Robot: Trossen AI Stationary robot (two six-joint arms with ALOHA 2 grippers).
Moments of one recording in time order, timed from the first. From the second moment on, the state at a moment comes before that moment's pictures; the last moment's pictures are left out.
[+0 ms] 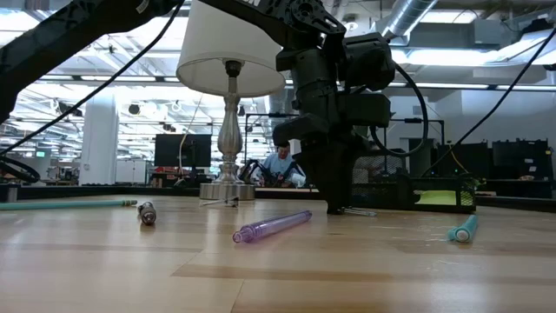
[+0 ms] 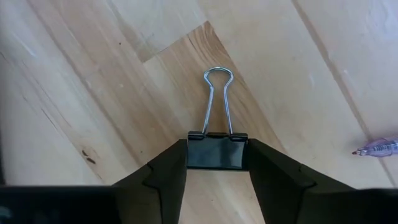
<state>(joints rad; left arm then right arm) 0.03 2.43 2.07 -0.95 0.13 0.58 0.55 1.12 1.48 -0.94 -0.10 0.21</state>
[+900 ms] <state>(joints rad) 0.07 2.42 2.30 -0.89 -0.08 0.59 0.55 1.12 1.48 -0.93 -0.10 0.21</state>
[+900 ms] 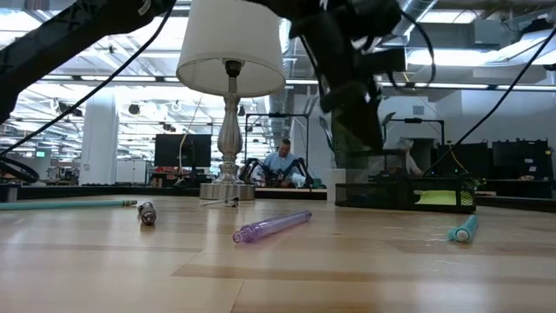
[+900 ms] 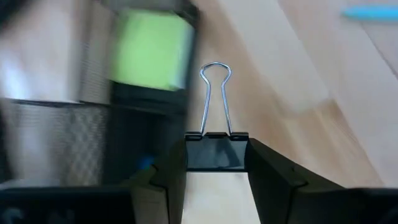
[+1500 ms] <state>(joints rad) 0.16 2.54 2.32 -0.82 -0.18 0.66 0.55 1.12 1.48 -0.93 -0.07 0.21</state>
